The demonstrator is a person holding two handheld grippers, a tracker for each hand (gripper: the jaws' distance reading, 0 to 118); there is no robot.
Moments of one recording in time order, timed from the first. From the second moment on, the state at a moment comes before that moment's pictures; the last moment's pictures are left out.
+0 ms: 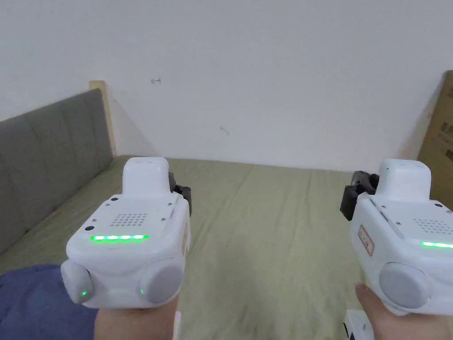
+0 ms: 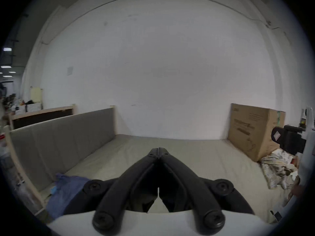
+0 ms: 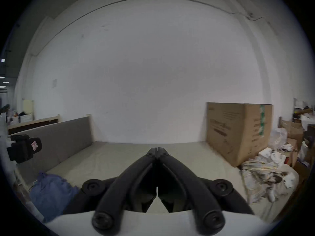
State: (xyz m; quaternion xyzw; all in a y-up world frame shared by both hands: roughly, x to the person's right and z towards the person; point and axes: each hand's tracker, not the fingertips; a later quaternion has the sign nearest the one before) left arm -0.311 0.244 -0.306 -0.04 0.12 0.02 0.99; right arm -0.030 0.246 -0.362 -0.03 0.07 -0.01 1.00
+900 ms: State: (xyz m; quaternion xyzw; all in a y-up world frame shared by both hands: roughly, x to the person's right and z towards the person) left arm -0.558 0.050 -0.323 -0.50 0.15 0.12 0.84; right arm -0.260 0.140 -0.382 -0.21 0.33 0.05 0.92
